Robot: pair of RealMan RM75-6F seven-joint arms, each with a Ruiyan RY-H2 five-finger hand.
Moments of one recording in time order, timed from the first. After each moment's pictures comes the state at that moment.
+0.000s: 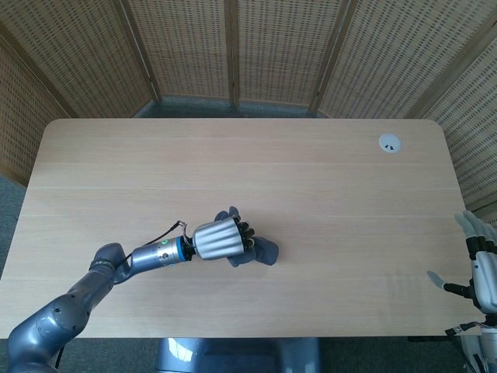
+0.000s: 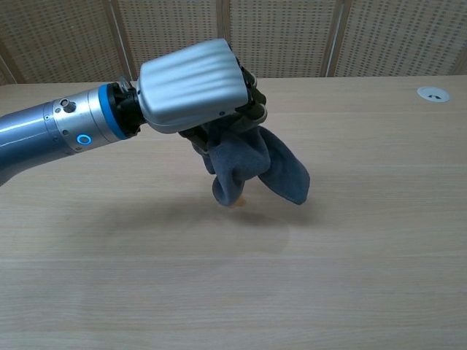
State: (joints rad) left arm -1.03 -1.97 0.12 -0.41 1.93 1.56 -0.12; right arm 0.05 -0.97 0.12 -1.81 -1.38 1.46 0.16
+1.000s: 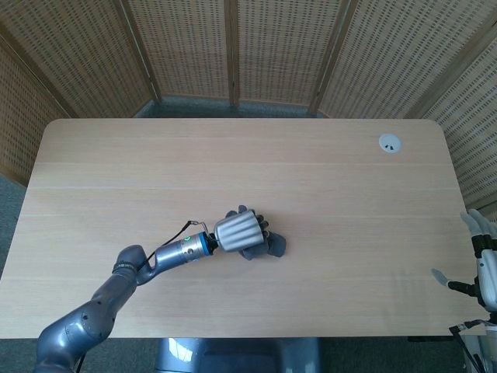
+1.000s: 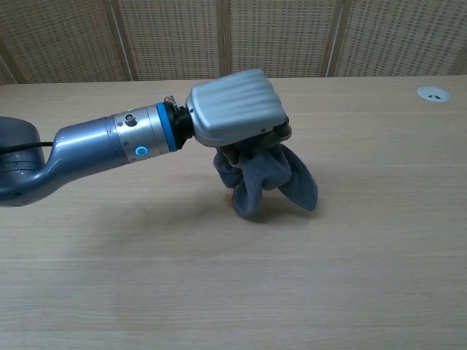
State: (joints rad) left arm -1.10 -2.12 0.12 -0.28 1.85 1.34 -0.17; right arm 0.05 -0.97 0.13 -1.80 -1.37 1.45 0.17
